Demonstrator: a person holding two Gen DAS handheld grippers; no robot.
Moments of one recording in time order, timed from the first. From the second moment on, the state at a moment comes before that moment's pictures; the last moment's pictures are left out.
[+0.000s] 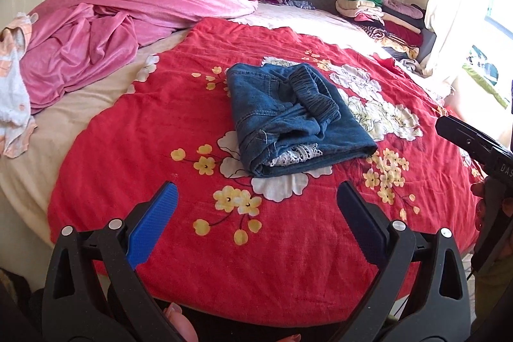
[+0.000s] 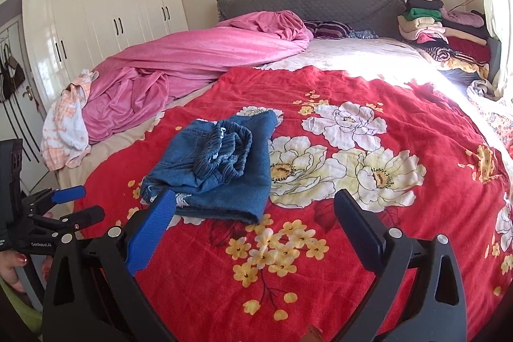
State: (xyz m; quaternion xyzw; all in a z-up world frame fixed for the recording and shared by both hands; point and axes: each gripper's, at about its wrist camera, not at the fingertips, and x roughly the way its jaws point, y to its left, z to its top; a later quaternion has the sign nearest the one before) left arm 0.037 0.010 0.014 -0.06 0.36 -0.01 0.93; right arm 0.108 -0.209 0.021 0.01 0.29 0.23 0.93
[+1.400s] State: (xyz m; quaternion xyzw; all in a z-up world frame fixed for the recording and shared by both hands) left arm 0.033 0.001 -0.010 -0.07 0.39 -0.01 0.92; right arm 0.103 -0.197 -0.016 0.01 0.35 0.24 0.91
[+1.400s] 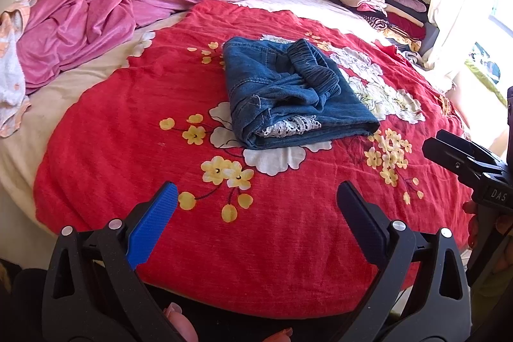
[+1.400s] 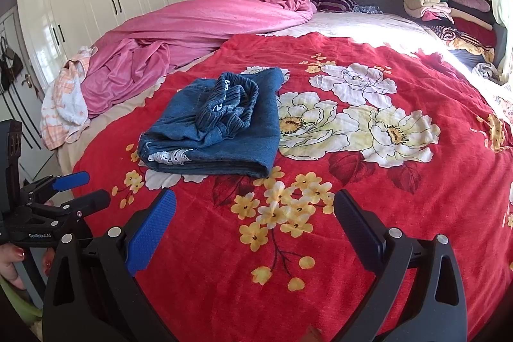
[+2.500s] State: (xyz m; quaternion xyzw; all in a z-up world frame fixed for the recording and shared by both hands) left arm 0.031 0.008 -0.006 -0.07 0.39 0.01 0.92; right arm 0.104 -0.194 -0.014 0.00 0.35 0.24 0.91
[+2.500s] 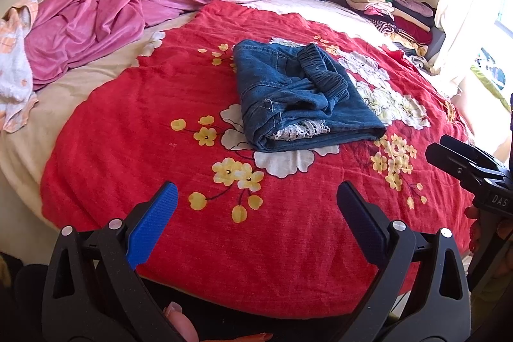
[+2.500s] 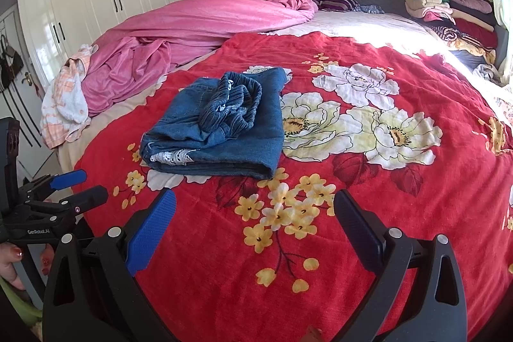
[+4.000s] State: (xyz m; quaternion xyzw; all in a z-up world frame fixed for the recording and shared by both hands) left arm 0.087 0.107 -0.017 -0.16 0.41 0.08 0.89; right arm 0.163 -0.294 -0.034 0.04 0.38 0.11 0.92
